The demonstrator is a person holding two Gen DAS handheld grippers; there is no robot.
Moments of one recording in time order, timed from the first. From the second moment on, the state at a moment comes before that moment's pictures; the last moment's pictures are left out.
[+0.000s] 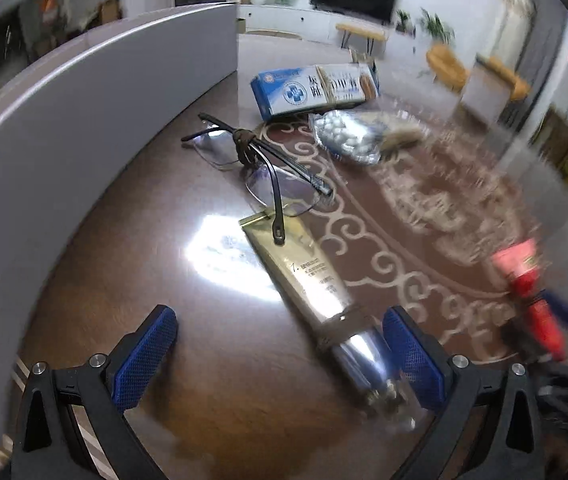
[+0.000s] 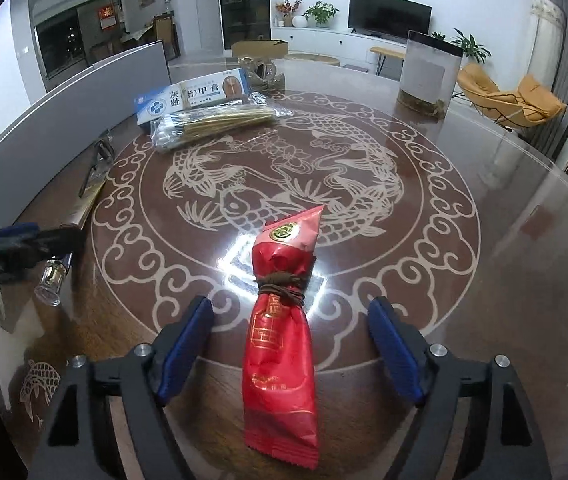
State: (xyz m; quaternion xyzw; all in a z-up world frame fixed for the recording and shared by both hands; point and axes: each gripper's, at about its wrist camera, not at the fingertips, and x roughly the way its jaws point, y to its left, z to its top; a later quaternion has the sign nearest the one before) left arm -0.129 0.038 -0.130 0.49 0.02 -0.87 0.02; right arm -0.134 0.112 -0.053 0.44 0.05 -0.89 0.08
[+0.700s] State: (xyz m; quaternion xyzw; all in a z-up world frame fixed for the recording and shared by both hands) left arm -0.136 -0.002 -0.133 0.46 -0.01 -0.89 -0.03; right arm -0.132 0.112 -0.056 0.45 0.05 -0.89 0.08
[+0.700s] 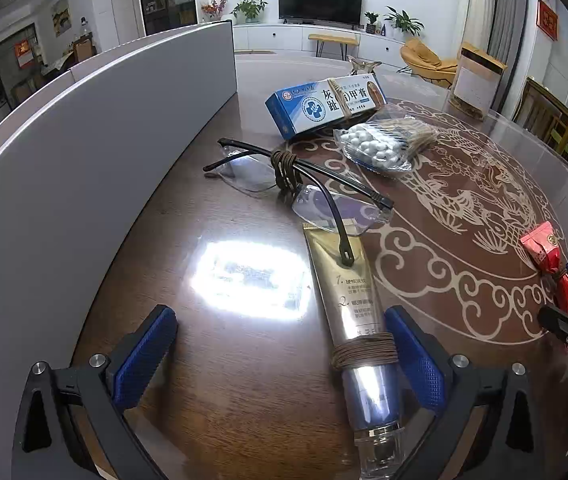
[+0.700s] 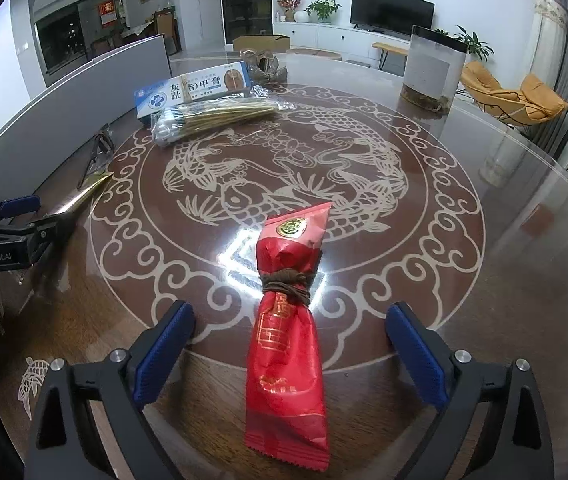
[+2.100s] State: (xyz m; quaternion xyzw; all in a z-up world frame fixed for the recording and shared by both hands) left arm -0.136 -0.002 -0.134 0.46 -0.01 -0.89 -0.03; right arm -0.132 0.111 -0.056 0.45 0.05 -0.89 0.08
